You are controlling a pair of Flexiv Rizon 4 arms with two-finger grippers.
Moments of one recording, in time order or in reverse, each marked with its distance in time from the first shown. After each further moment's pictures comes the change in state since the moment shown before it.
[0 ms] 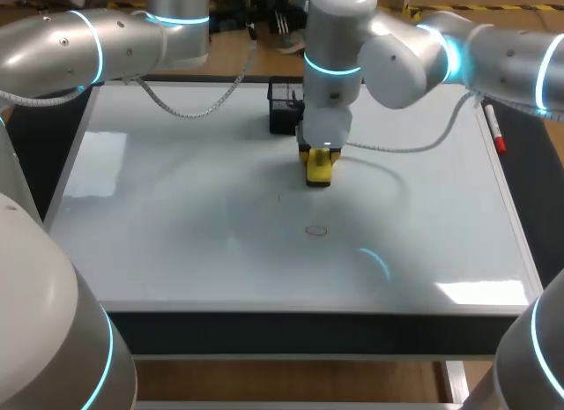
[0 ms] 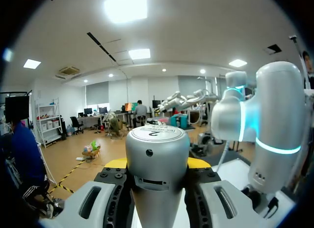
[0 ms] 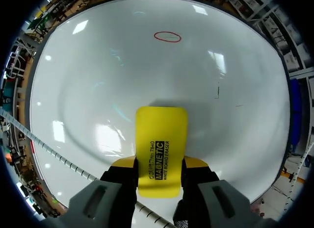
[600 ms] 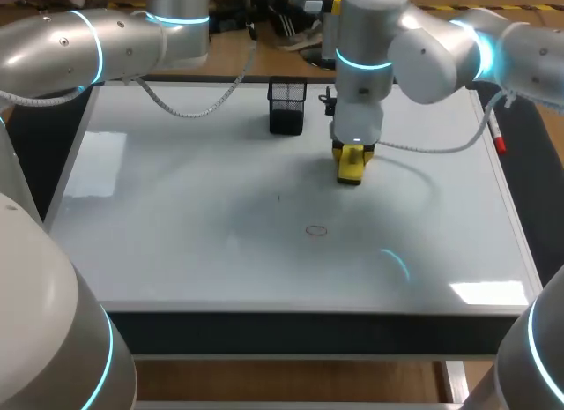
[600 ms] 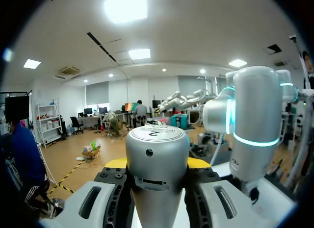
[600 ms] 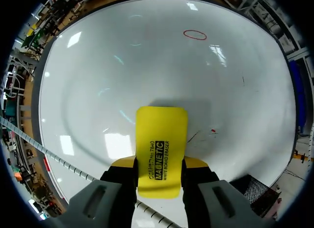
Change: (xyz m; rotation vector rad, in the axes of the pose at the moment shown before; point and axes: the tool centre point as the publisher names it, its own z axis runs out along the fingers) left arm 0.000 0.000 0.000 0.000 0.000 0.000; right arm 0.069 -0.005 -0.002 -0.016 0.041 0.125
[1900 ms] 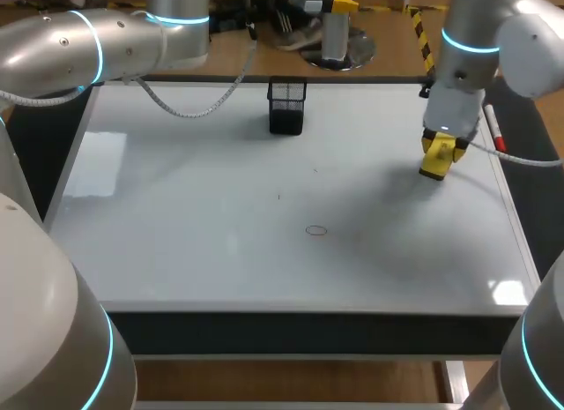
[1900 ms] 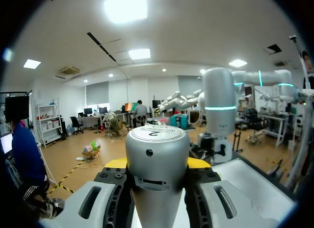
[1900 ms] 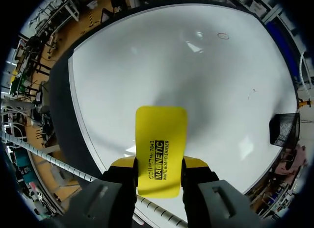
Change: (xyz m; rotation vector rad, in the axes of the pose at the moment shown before) left arm 0.000 0.000 0.000 0.000 0.000 0.000; right arm 0.171 0.002 -0.041 -0.018 -0.004 0.361
